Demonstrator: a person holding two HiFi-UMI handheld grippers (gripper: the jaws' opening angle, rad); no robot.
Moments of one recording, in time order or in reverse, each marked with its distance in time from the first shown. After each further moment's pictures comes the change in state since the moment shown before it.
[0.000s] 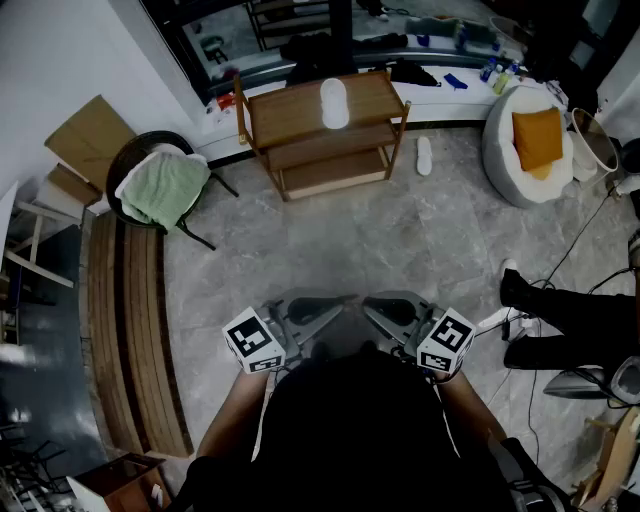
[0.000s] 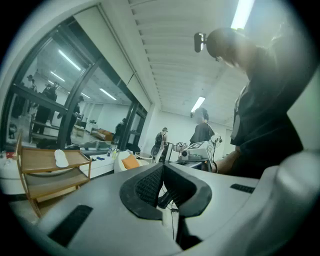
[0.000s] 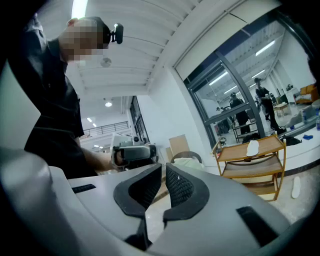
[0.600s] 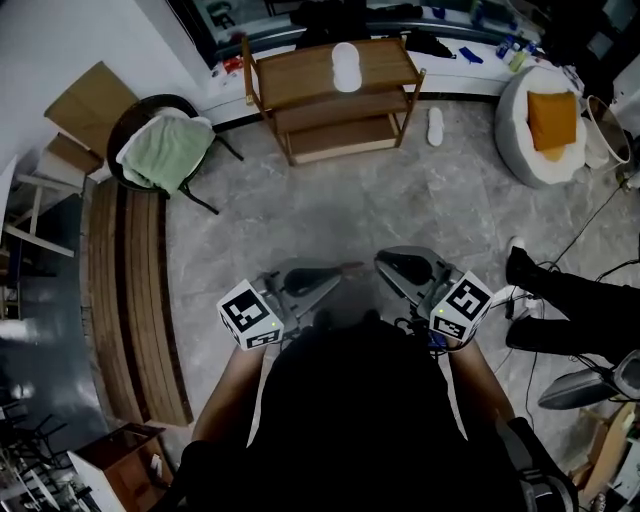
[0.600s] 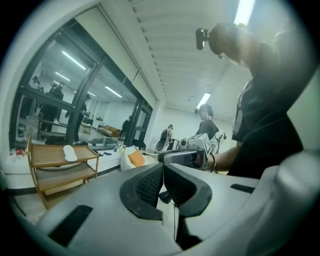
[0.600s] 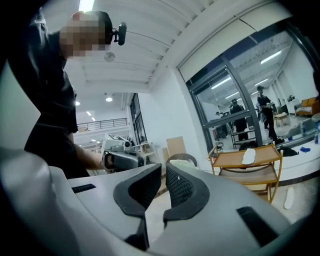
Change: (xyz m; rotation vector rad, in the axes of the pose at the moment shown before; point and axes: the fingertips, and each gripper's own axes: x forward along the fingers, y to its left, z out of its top) left arm -0.020 0.008 -0.013 -0.013 0.046 0.057; right arm 0.007 -0.017 0.020 -0.087 -0.017 -0.042
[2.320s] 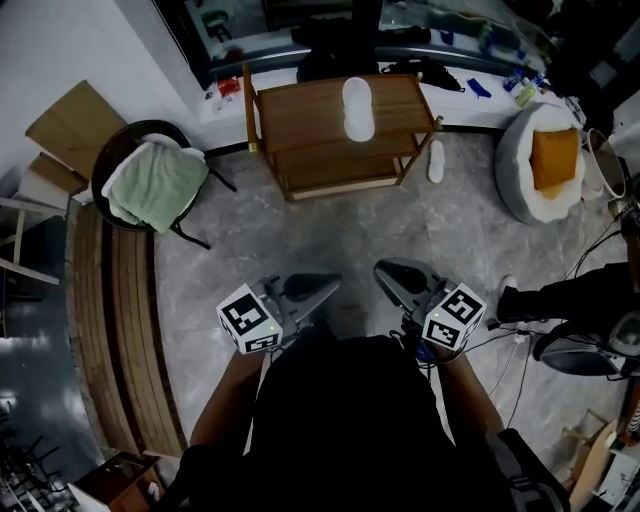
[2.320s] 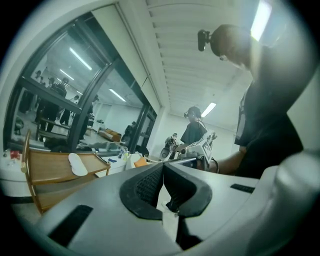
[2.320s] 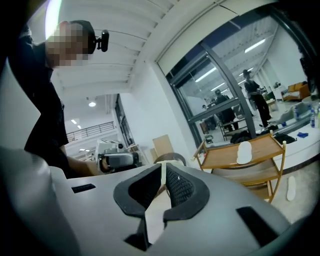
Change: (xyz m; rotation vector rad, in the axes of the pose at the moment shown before) left arm 0.014 0.190 0.046 -0.042 -0.074 -0.017; right arm 0.121 -0.152 0.024 0.146 0.029 -0.093
